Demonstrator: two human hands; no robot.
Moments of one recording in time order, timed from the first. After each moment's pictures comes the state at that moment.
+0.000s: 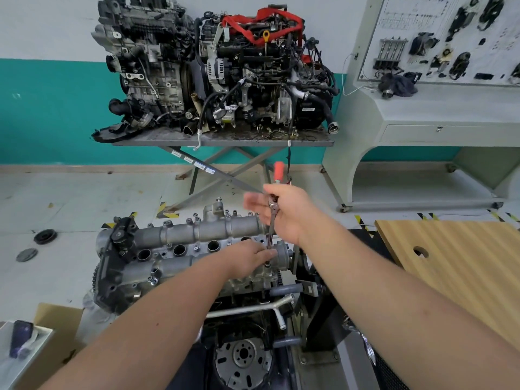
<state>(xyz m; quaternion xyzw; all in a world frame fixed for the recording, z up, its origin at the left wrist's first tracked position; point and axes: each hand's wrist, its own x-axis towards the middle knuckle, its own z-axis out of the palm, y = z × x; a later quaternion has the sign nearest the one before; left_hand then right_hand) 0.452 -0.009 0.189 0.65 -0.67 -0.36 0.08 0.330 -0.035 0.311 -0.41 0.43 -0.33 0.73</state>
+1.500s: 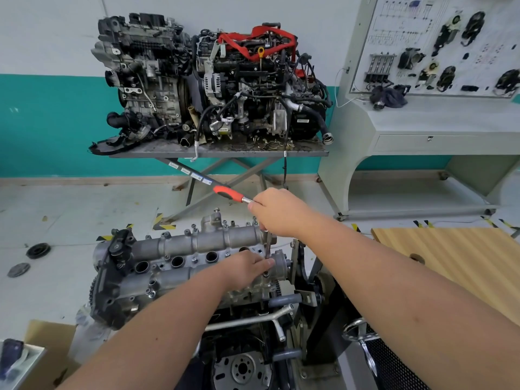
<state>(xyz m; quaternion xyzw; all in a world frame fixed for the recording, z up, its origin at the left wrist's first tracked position) 0.452 -0.003 0.190 0.66 -0.65 -0.38 0.10 0.329 -0.052 0.322 -0.87 0.44 -0.08 0.18</state>
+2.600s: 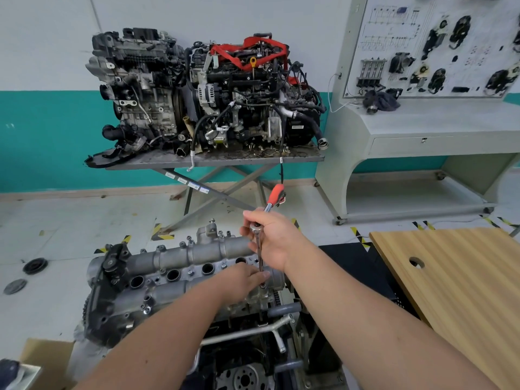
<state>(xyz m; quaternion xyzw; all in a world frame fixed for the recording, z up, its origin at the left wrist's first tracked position) 0.451 -0.002 0.190 0.65 -0.66 -0.36 0.10 0.334 -0.032 0.297 -0.42 0.42 -0.34 0.73</state>
